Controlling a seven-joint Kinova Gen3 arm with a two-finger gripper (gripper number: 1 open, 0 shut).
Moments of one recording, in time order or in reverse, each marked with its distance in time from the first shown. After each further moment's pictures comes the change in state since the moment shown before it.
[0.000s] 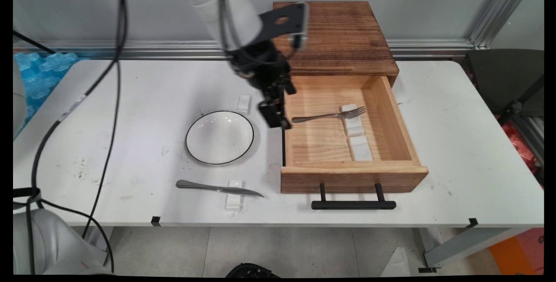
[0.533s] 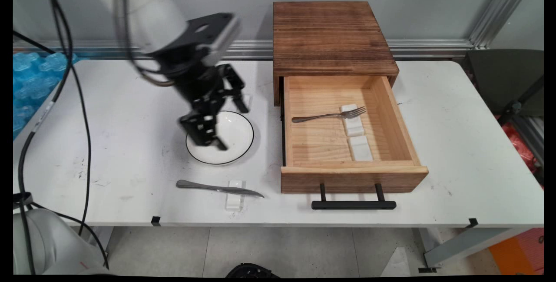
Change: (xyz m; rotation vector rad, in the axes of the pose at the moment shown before) arm -0.076 0.040 -0.056 -0.143 -0.007 0.191
